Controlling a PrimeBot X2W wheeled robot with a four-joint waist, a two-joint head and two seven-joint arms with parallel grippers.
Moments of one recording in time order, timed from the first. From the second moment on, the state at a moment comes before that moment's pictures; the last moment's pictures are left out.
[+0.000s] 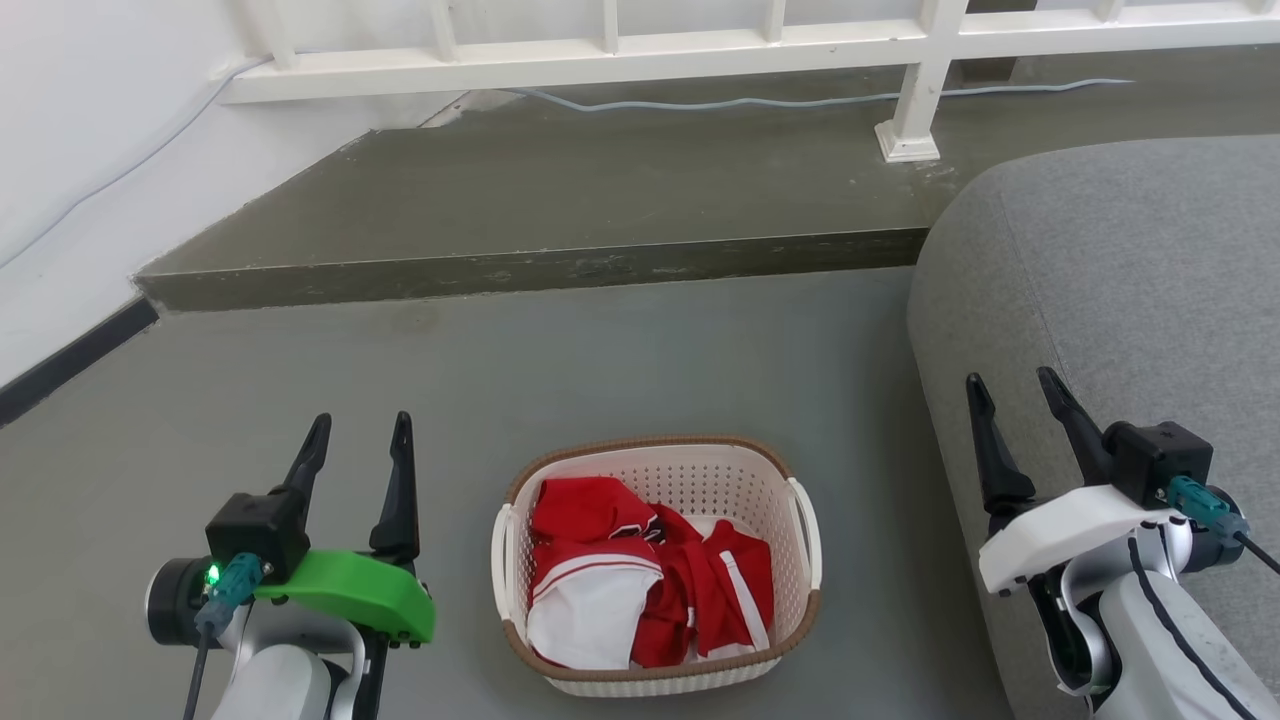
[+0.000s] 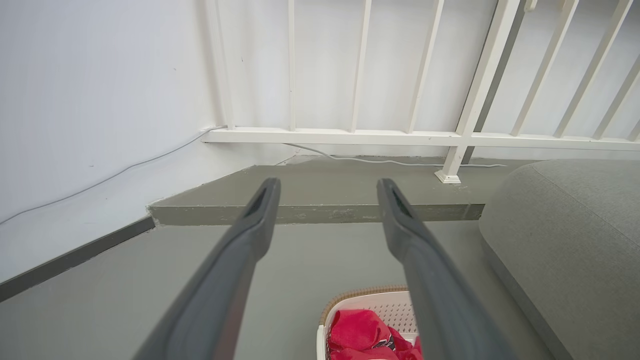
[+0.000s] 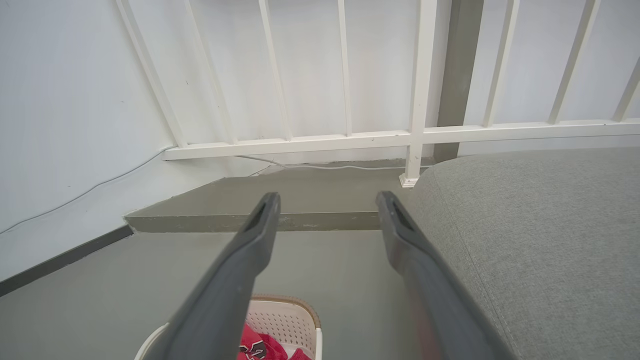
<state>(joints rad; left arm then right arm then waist) -0.14 0.14 -0.33 0.22 -0.41 0.09 -0.25 -0.12 -0.19 0.24 0.30 0.32 -0.04 -0.25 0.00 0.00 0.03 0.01</state>
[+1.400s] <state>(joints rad) -0.36 0.14 -0.33 0.22 -0.41 0.08 -0.21 -0.35 -0.19 0.24 0.33 0.30 0.00 -0.25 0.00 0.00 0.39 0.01</state>
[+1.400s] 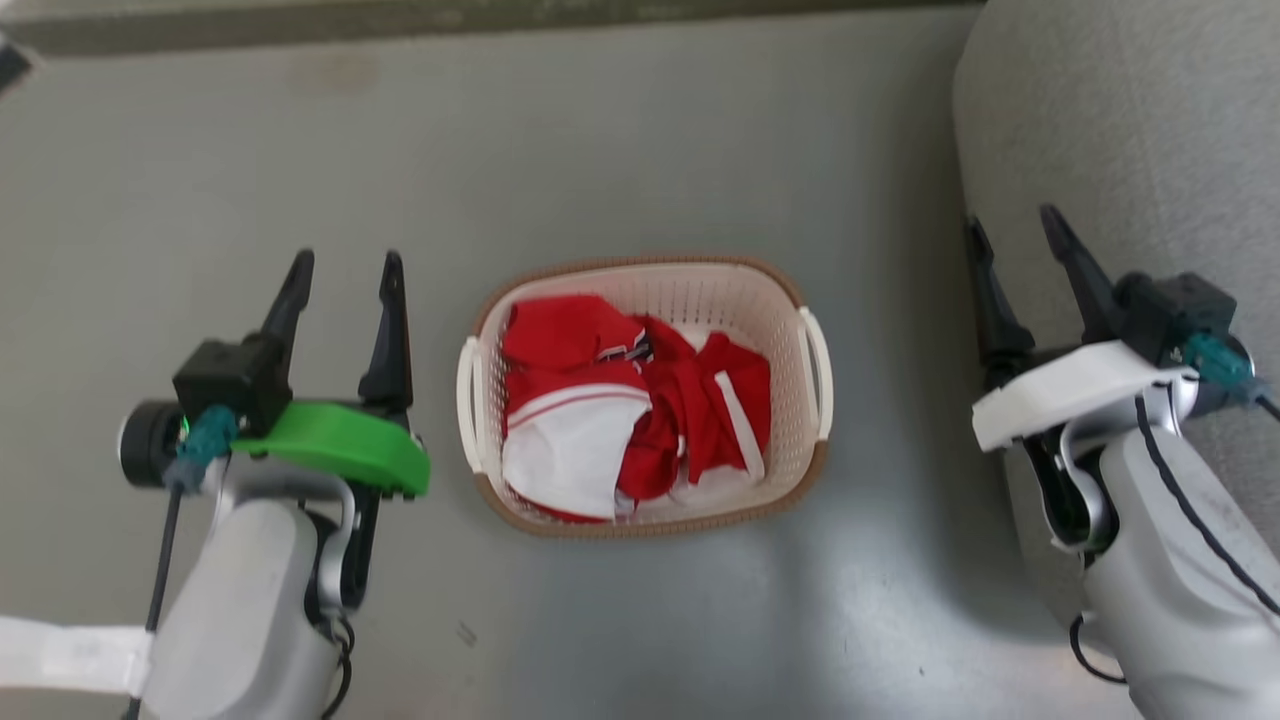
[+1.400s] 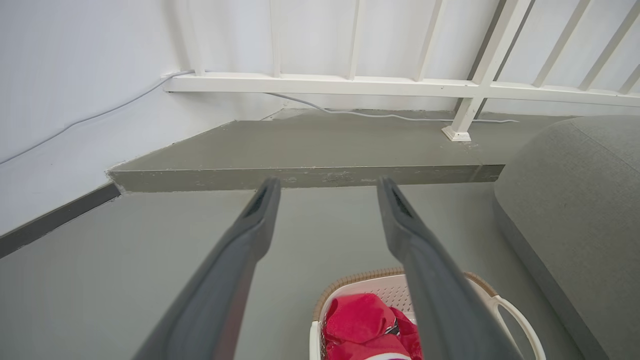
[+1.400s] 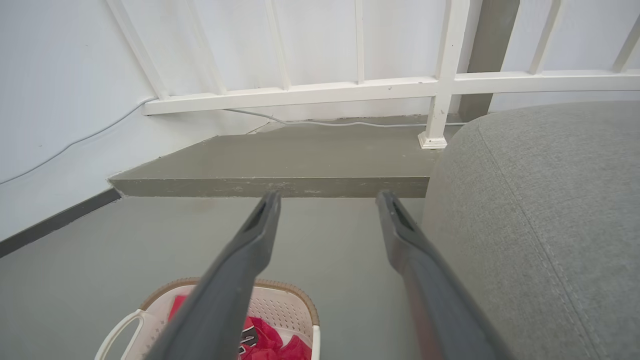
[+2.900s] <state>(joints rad) -0.73 0.11 -0.36 0.70 -0.42 -0.06 -0.16 -0.73 -0.12 0.37 0.72 0.23 0.07 -0.24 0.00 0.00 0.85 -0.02</state>
